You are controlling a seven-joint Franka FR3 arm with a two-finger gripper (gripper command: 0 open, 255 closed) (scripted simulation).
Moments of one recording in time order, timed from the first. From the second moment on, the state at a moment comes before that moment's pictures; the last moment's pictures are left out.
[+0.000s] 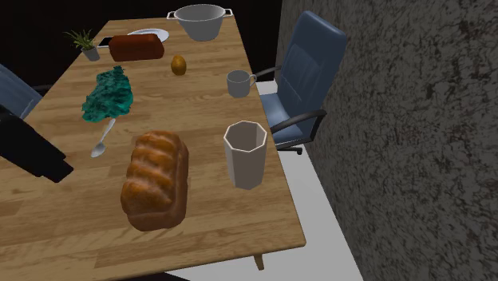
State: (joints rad) arm -0.02 -0.82 -0.05 -2.33 0.09 1.56 0.16
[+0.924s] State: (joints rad) arm -0.06 -0.46 -0.19 -2.24 -0.01 1.79 -0.01
